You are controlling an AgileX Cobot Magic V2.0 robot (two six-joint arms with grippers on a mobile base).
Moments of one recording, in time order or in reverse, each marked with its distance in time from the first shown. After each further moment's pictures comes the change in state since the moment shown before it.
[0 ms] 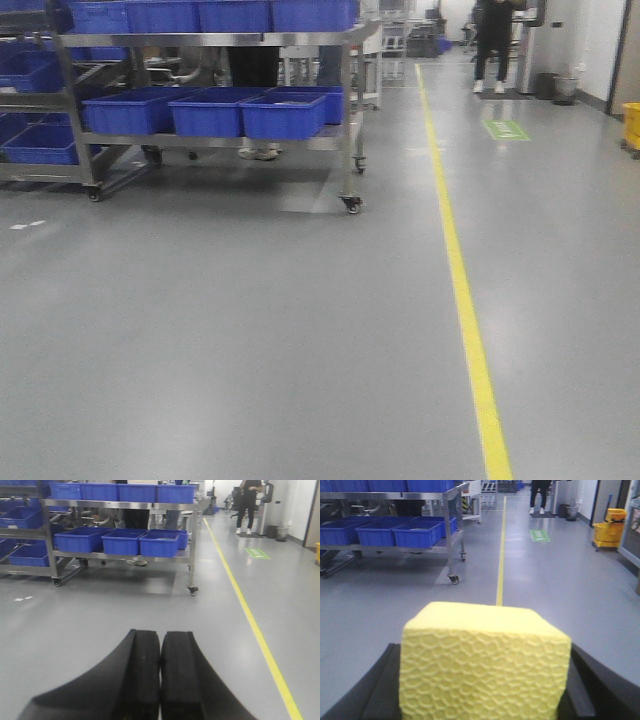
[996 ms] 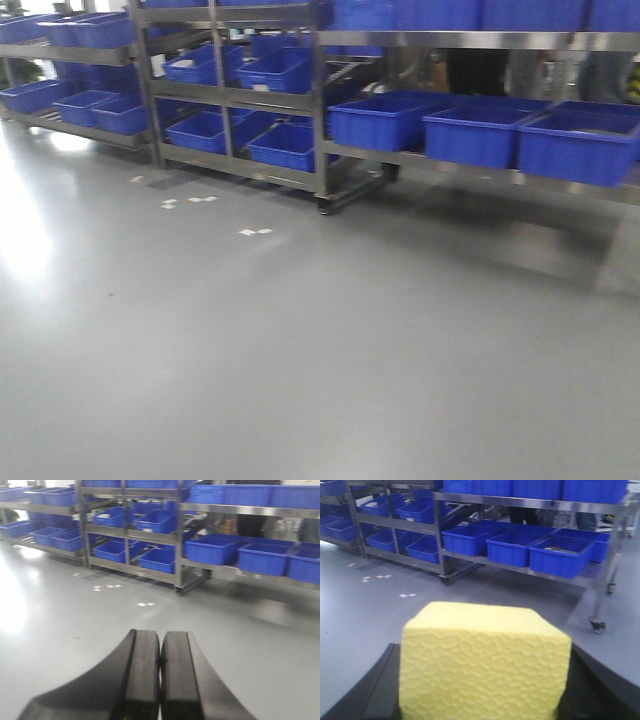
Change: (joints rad) left arm 0.000 0.000 0.000 0.000 0.000 0.000; right arm 0.000 0.000 0.000 0.000 0.000 0.000
